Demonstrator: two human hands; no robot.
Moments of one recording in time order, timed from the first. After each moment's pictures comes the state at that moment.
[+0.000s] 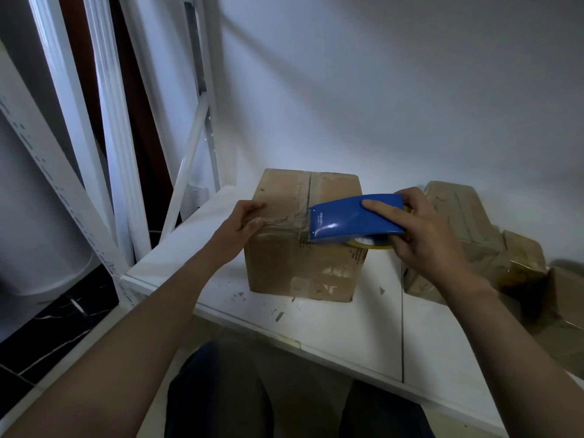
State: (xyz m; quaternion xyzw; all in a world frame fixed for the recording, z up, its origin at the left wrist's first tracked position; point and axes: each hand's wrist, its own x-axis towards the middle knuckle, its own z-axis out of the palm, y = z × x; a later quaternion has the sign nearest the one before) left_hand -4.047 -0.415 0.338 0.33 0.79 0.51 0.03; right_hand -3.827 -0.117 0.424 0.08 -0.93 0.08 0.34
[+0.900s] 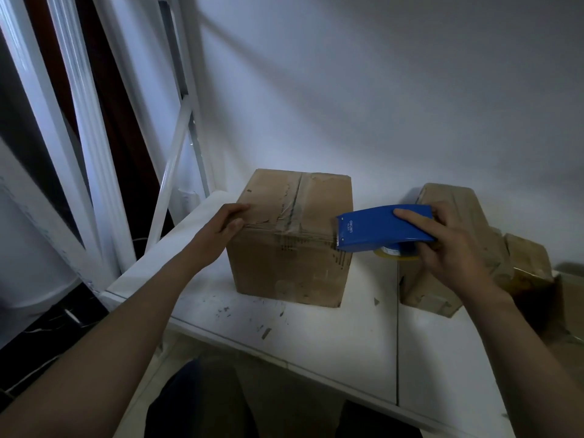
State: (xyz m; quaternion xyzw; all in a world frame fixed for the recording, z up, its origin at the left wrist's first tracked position) left_hand -4.082 -0.404 0.338 0.33 0.82 0.47 0.01; right_hand -3.833 -0.027 0.393 0.03 -0.93 0.15 0.34
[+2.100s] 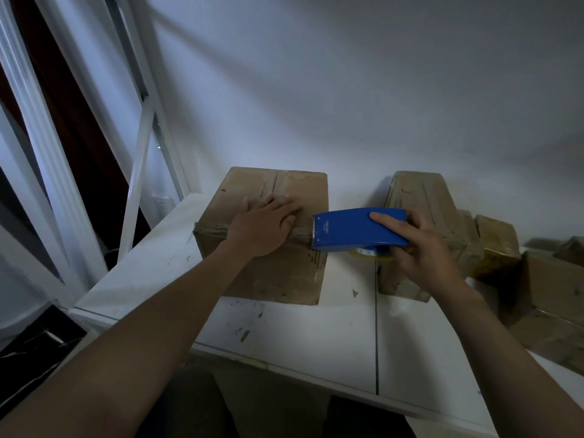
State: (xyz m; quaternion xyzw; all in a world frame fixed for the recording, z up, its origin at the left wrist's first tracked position) left_hand -4.034 -0.262 0.377 0.43 0.90 0.08 -0.03; right_hand -3.813 -0.019 0.368 0.00 -0.91 0.25 0.32
